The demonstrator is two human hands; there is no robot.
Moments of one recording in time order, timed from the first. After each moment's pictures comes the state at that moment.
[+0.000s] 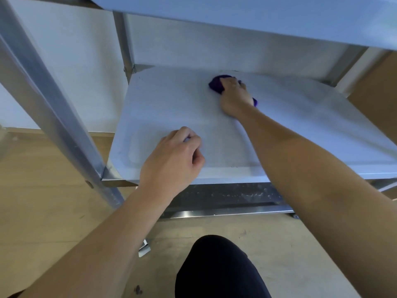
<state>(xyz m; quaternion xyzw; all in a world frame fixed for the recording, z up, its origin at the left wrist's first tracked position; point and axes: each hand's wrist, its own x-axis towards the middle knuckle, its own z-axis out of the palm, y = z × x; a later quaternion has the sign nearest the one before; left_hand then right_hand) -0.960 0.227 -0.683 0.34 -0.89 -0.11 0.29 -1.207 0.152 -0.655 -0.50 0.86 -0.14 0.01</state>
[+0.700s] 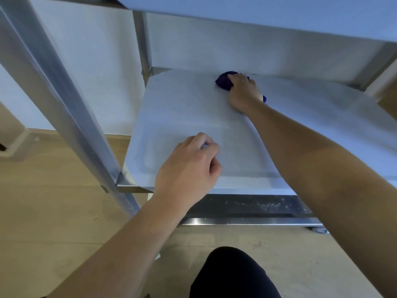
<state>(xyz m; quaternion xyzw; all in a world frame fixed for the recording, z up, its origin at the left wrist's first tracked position) -0.958 0.223 -0.678 0.35 -0.89 -0.12 0.27 -1.209 0.105 -0.657 -0.51 0.85 -0.15 0.01</state>
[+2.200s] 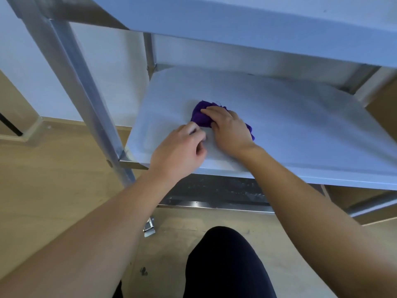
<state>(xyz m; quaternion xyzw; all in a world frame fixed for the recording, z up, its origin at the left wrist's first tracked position) -0.959 0.219 -0.676 0.34 -0.89 -0.10 0.27 -1.132 0.230 -0.670 -0.66 0.73 -0.20 0.01</state>
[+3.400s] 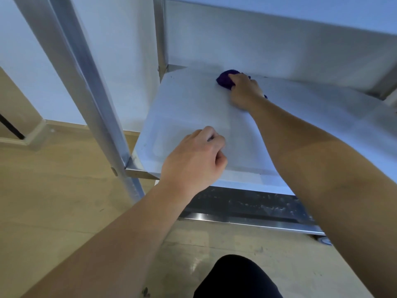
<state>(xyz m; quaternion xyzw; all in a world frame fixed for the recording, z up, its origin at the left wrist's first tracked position) -0.966 0.215 -0.680 0.35 -0.89 -0.09 0.28 -1.195 0.096 -0.649 -0.53 0.83 -0.14 0.04</state>
